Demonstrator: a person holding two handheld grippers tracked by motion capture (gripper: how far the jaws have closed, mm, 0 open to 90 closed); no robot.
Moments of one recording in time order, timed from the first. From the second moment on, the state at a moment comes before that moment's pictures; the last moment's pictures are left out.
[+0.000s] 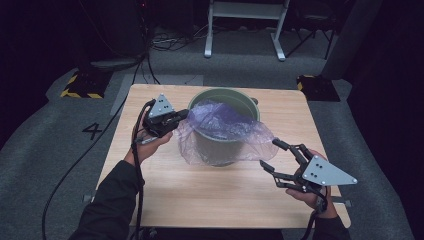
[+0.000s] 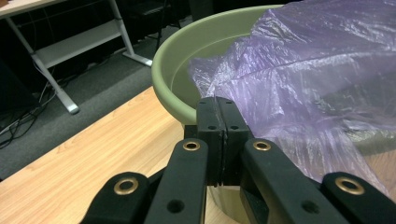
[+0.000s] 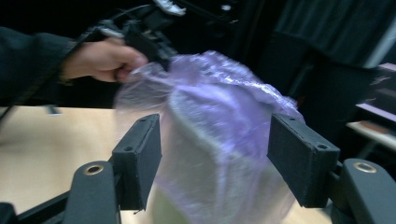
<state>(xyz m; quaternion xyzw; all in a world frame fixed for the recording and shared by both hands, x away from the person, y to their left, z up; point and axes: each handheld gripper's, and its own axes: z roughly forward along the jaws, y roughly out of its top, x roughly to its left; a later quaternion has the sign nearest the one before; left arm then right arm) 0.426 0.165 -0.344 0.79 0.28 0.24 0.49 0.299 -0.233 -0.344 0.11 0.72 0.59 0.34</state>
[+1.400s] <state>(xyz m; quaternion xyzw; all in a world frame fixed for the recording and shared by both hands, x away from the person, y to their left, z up) 0.464 0.172 -0.366 0.77 0.31 0.25 0.51 0.461 -0.229 -0.349 0.36 0.75 0.49 0.25</state>
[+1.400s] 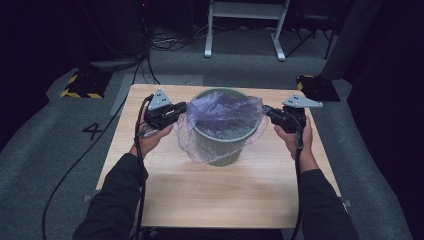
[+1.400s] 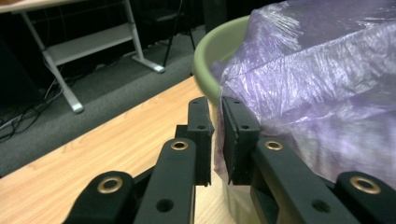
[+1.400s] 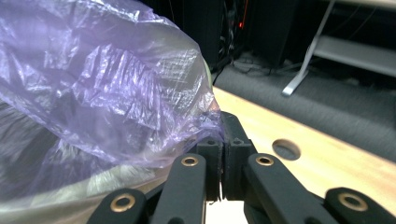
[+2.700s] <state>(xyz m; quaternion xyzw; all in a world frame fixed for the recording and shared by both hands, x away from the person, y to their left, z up) 0.458 0.186 -0.393 0.77 0.35 0.23 0.49 0.485 -0.235 -0.394 0.41 0.74 0.49 0.21</state>
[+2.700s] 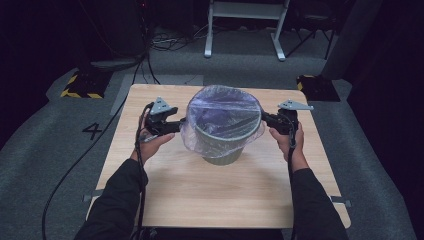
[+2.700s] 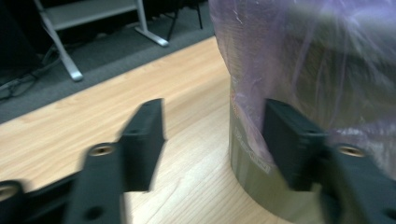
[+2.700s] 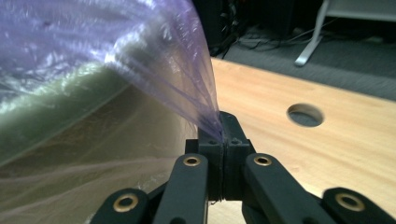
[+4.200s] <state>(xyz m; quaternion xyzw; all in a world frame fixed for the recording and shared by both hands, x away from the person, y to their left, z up) 0.390 0.147 -0.430 0.82 0.23 0.20 0.48 0.466 -0.247 -0.390 0.40 0.74 0.48 0.24</state>
